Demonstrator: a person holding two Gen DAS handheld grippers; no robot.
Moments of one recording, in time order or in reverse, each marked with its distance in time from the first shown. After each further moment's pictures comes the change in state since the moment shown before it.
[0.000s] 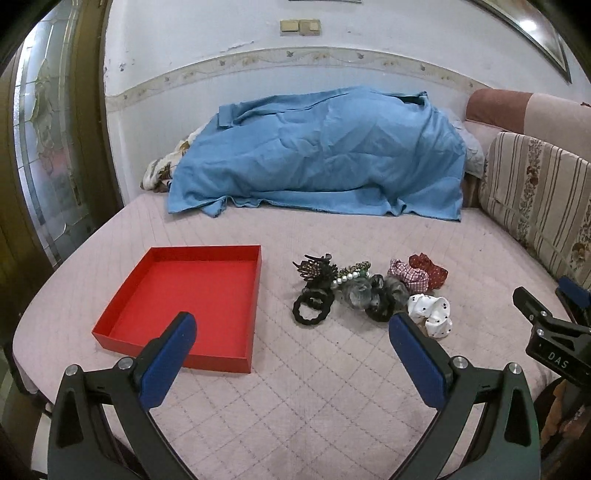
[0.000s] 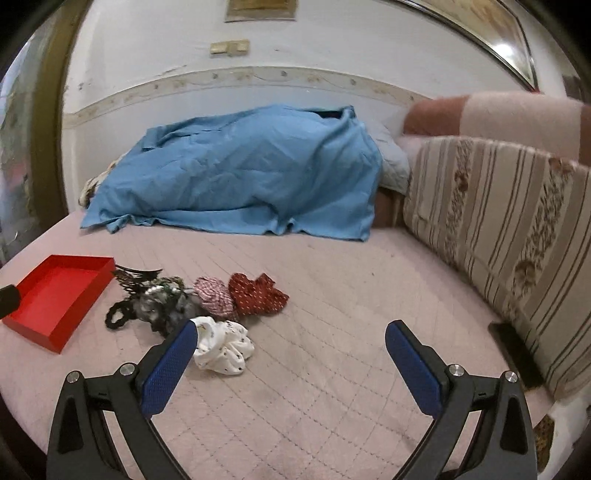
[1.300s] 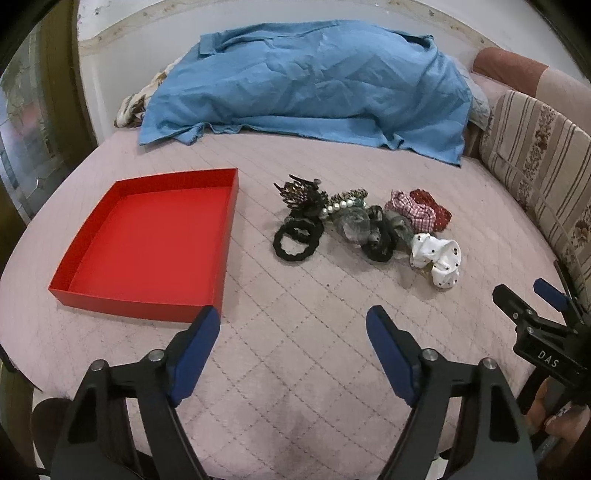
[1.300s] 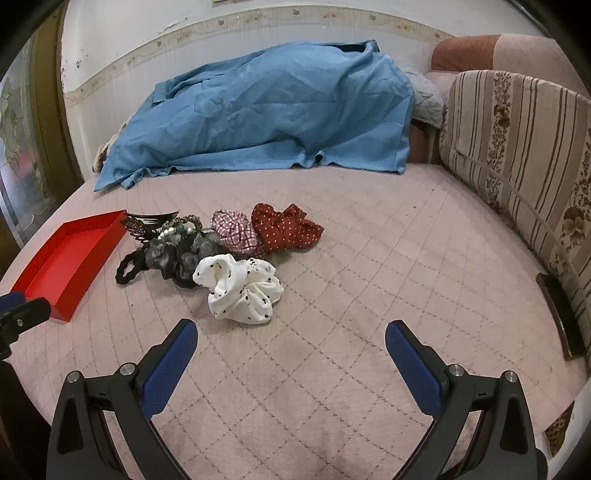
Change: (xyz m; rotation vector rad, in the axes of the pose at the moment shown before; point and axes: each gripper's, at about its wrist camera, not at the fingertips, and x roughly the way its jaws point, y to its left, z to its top) left arm 0.062 -0.003 -0.023 -0.019 0.279 -0.080; right arm 0.052 0.003 -0.033 0.055 0.236 0.128
